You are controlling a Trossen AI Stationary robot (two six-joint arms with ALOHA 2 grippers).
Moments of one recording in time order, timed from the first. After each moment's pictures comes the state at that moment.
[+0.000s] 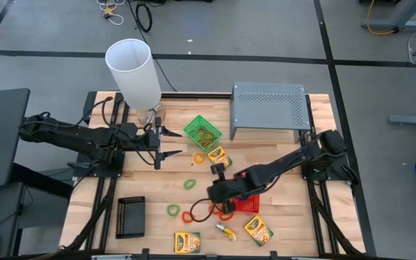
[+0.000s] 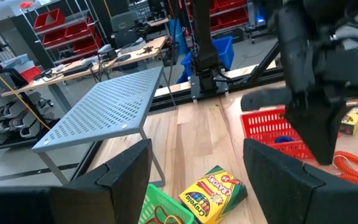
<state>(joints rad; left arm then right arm) -0.09 0.87 0.52 0.23 -0.20 0.28 0.38 1.87 1.37 -0.45 0.29 -0.12</state>
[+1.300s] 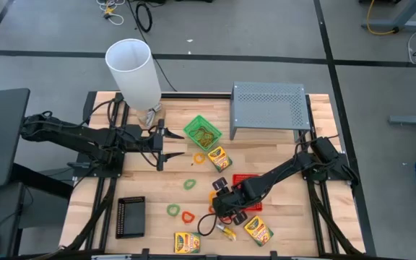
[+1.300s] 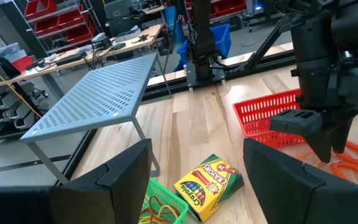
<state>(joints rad) -0.09 0.92 0.52 0.23 -0.20 0.28 0.44 2.00 1.37 -0.56 0.11 -0.19</state>
